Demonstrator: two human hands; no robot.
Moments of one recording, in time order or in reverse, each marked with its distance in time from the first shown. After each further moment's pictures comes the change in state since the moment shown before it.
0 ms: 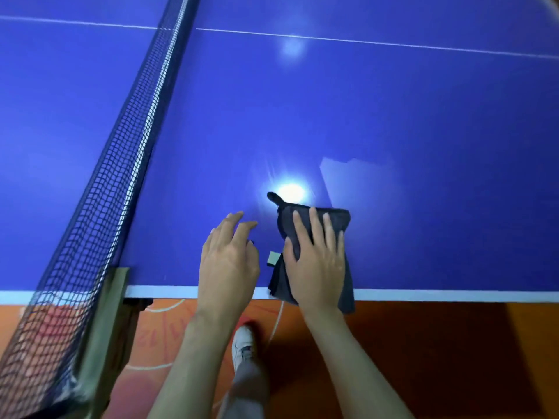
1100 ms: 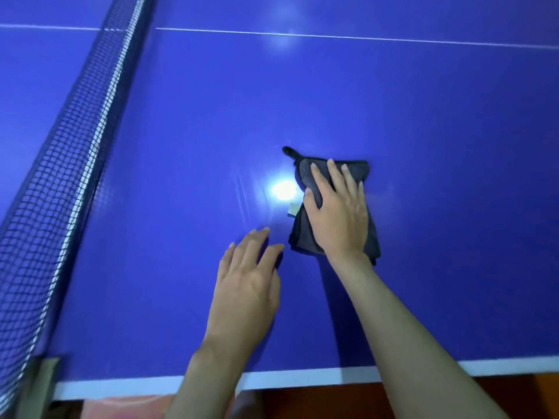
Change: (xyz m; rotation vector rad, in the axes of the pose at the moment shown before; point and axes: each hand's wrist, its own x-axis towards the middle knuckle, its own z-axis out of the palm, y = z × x) left_hand 0.079 0.036 0.060 0.121 -0.134 0.188; right_hand 0.198 0.066 0.018 0.059 0.075 0.007
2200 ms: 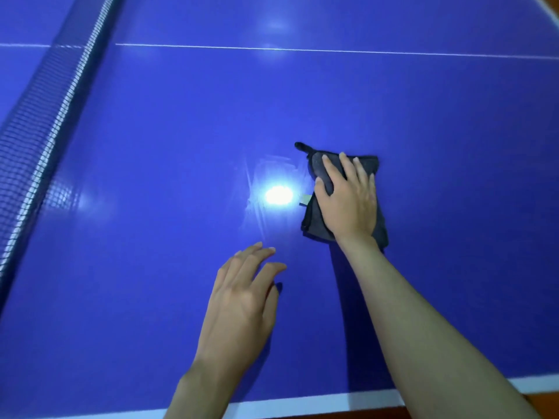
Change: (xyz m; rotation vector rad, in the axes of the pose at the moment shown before) left_hand 0.029 0.072 0.017 -0.135 0.064 0.088; right_hand 0.065 0.103 -0.017 -0.021 0.000 0.066
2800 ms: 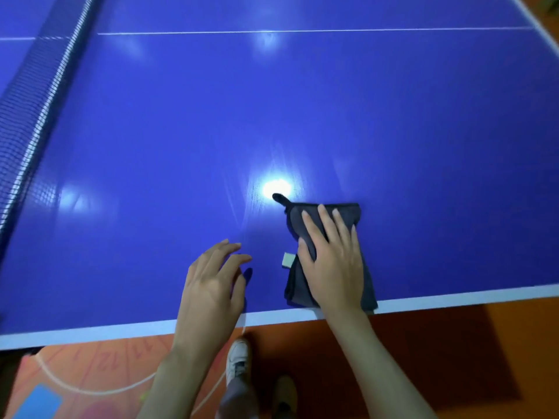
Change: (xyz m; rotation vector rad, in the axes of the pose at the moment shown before) left_hand -0.085 0.042 0.015 0.029 -0.054 -0.114; right_hand -0.208 0.057 -0.059 0.008 -0.075 -0.061
